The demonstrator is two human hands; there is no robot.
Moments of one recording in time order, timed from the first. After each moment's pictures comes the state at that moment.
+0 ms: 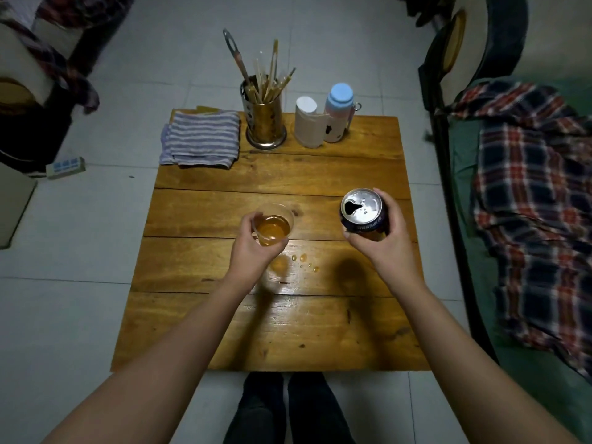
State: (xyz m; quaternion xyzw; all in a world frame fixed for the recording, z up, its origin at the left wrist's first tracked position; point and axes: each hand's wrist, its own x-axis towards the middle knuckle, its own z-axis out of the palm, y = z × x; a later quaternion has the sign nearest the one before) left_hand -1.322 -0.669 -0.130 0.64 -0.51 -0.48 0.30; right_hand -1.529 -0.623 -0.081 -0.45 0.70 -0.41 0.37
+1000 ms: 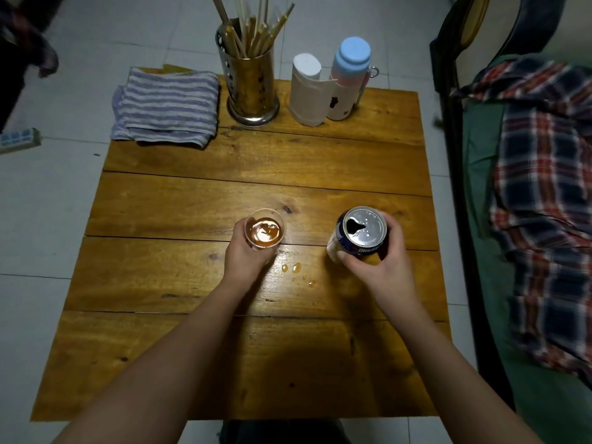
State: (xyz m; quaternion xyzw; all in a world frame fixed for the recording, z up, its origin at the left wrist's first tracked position) left_hand -1.337 -0.712 -0.277 0.67 -0.48 -0.49 0.29; right_hand -1.532 -0.645 -0.177 -0.42 0.72 -0.38 0.40
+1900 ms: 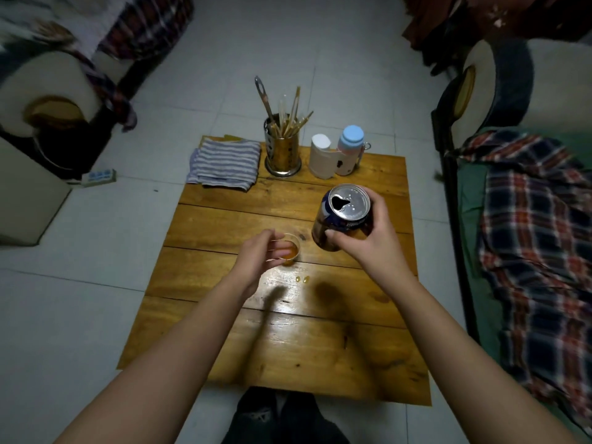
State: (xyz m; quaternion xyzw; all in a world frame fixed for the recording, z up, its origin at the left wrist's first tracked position) left_hand -1.325 -0.679 -0.084 0.61 -0.31 -0.65 0.33; right_hand -1.509 -0.643 -0.006 -0.52 0.62 -0.41 0.42
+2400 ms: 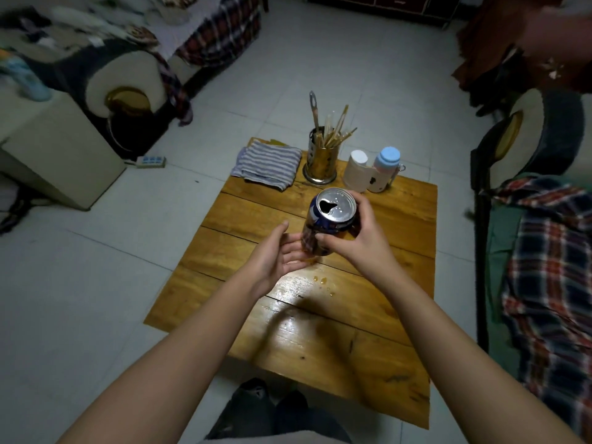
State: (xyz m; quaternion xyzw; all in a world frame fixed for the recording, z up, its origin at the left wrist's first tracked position) left_hand -1.307 -0.628 -0.039 0.54 -0.21 -0.72 0.40; right_hand -1.467 -0.633 0.013 -0.63 0.53 -0.35 0.46
